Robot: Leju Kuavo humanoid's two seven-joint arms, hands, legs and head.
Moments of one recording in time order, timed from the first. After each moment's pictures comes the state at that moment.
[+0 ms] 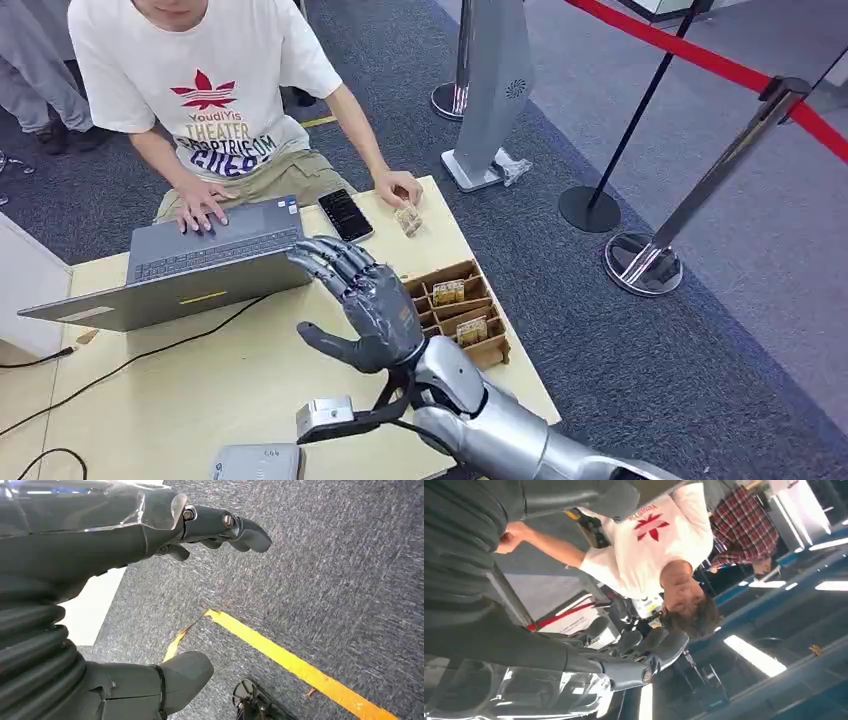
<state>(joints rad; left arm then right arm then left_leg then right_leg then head) -0.06 -0.12 1.30 -0.22 -0.92 0.33 0.11 -0.25 -0.08 0.65 -1.46 0.90 -0.57 -0.24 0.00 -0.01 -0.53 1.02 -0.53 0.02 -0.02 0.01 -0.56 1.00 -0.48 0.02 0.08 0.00</state>
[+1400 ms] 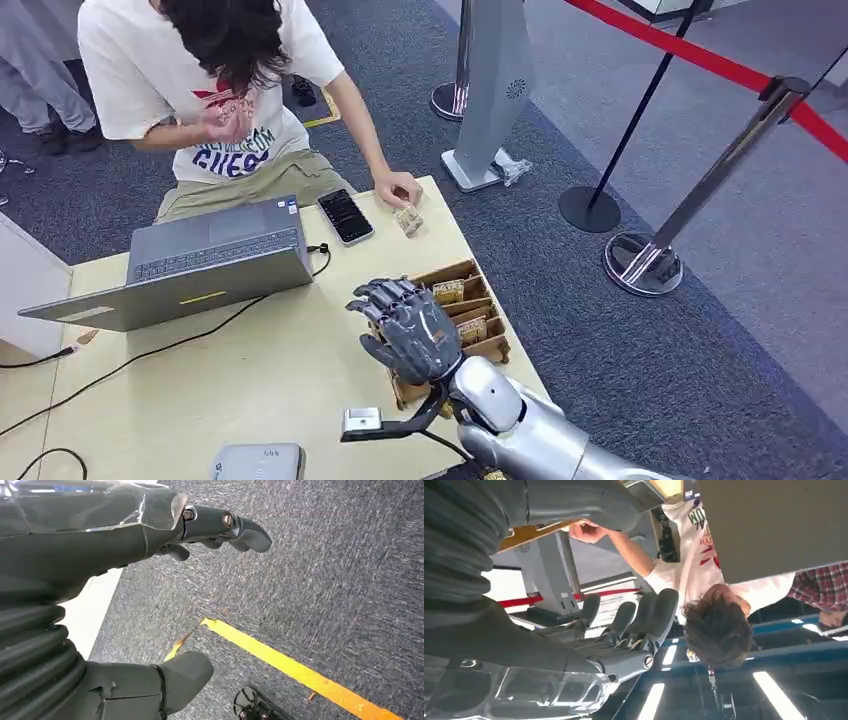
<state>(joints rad) -0.04 -0.12 1.30 -0.26 -0.96 0.28 0.08 -0.15 -0.20 0.61 -1.42 1.17 -0.54 -0.07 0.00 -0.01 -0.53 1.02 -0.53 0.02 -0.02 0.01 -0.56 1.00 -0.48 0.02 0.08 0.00</state>
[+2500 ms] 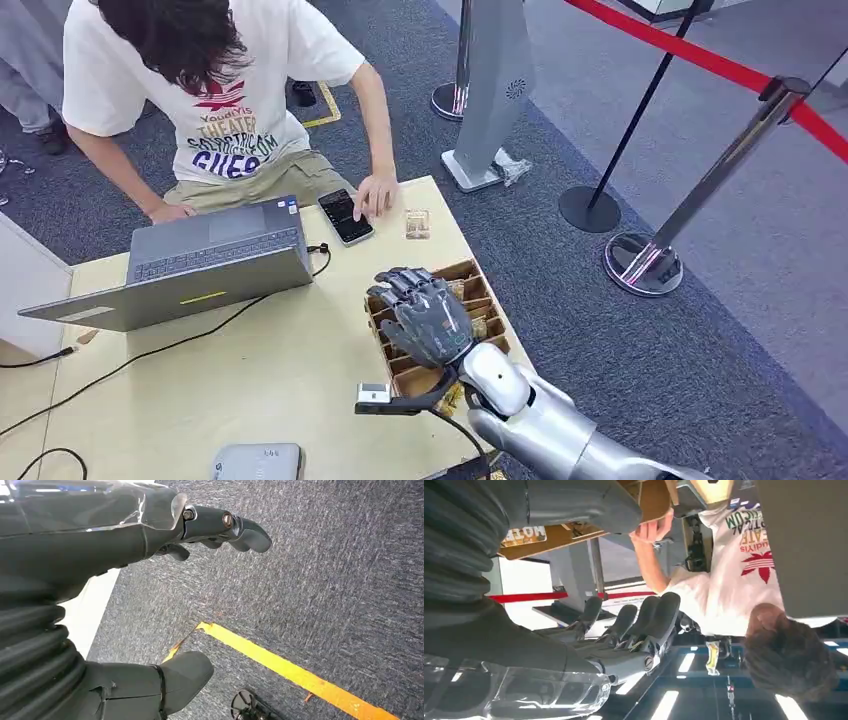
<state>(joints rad) -0.04 -0.12 1.30 -0.26 -0.99 0.28 0.07 -0.17 -0.22 0.55 -1.36 1.21 -0.49 -0.04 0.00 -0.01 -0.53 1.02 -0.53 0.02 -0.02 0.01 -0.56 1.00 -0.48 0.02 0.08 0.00</state>
